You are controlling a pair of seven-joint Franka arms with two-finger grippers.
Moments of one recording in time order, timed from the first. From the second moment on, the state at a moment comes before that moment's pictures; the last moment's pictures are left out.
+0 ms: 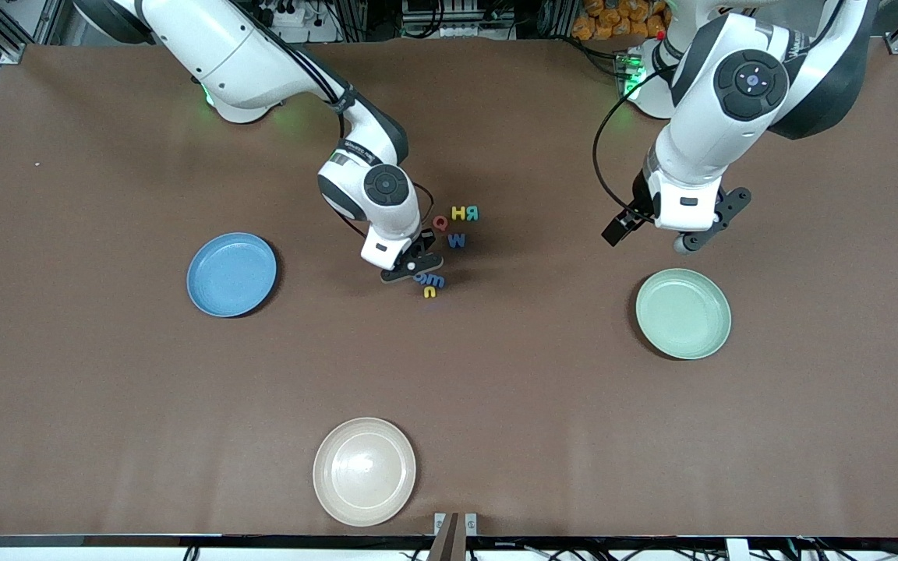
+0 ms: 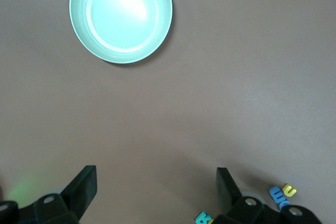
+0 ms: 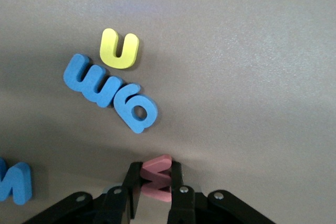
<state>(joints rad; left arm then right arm) -0.05 0.02 -0.38 -1.96 -0.03 1.93 -1.13 0.35 0.65 0.42 -1.90 -0.34 2.42 0.65</state>
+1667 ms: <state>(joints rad) -0.17 0.12 -0.40 -1.92 -0.03 2.03 -1.27 -0.40 0.48 0.54 -2.02 -0.34 2.17 0.26</state>
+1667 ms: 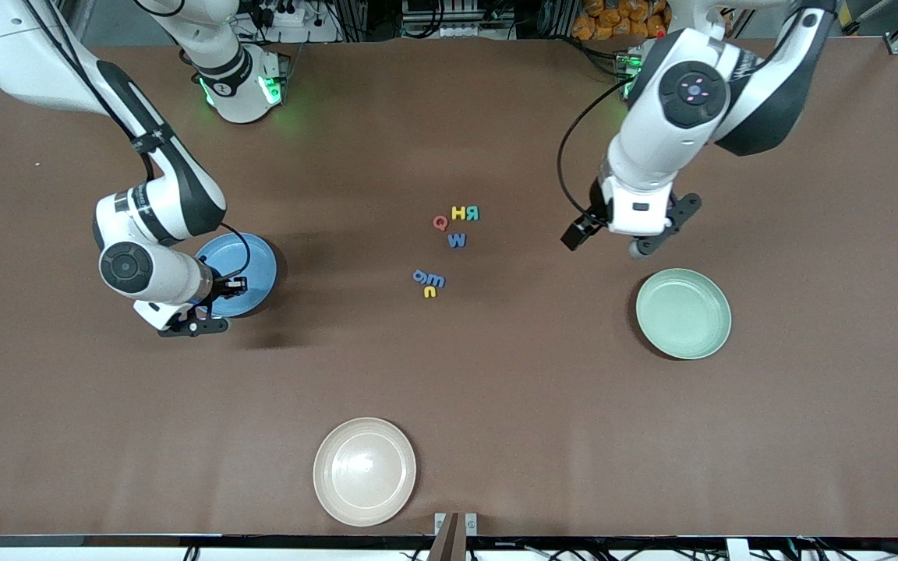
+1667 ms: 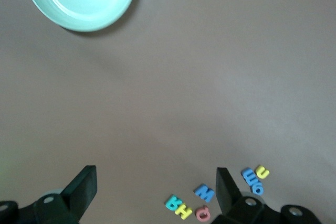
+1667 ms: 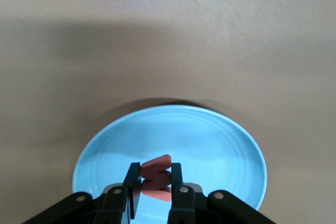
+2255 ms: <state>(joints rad) -0.33 0.25 -0.40 -1.92 -0.03 2.18 -1.40 -0.39 0.48 0.50 -2.03 -0.25 2.18 0.26</state>
